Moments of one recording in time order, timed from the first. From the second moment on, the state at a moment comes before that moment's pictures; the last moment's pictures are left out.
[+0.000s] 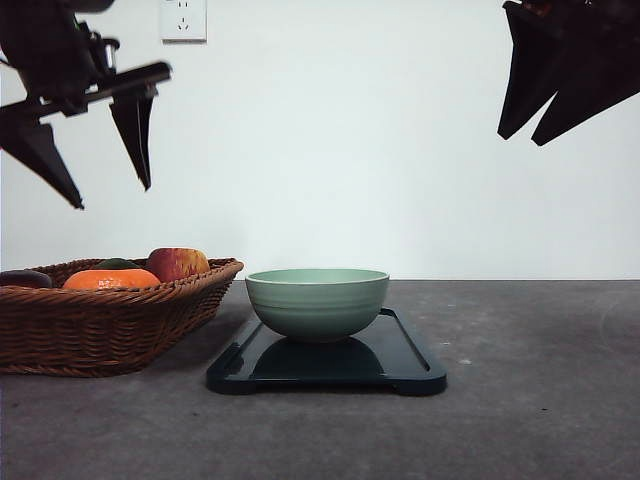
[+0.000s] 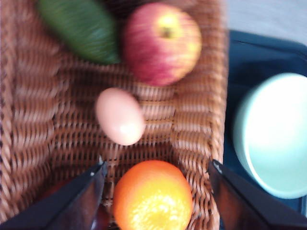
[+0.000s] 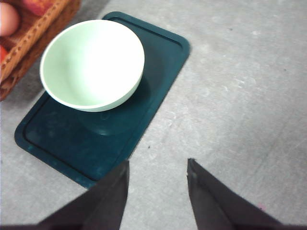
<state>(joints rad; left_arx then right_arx) -0.22 1.64 1.44 -0.89 0.15 -0.39 0.44 1.11 0.97 -0.62 -0.08 0.06</state>
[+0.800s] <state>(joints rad) -0.22 1.83 1.44 -0.82 0.11 -0.54 0.44 1.11 0.97 -0.62 -0.13 0.06</state>
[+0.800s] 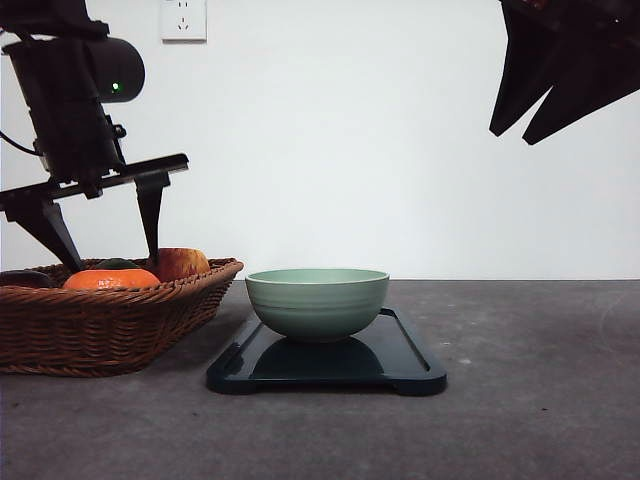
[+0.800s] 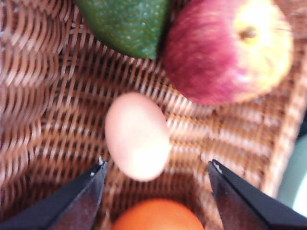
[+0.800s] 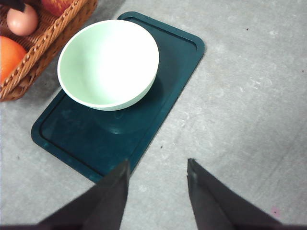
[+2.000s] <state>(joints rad) -0.21 1.89 1.44 -0.75 0.06 -0.54 0.44 1.11 0.97 -0.62 -0.13 0.06</state>
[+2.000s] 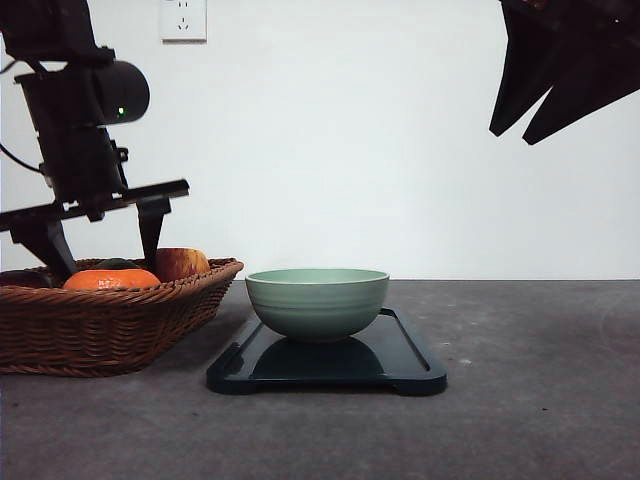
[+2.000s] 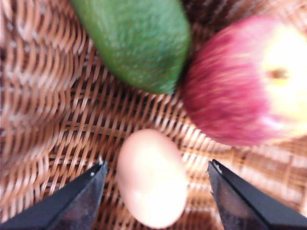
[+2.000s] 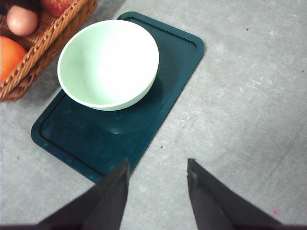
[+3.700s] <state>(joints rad) -0.20 1.93 1.44 -0.71 0.06 -0.49 0.44 1.11 0.97 -0.62 -0.13 0.06</state>
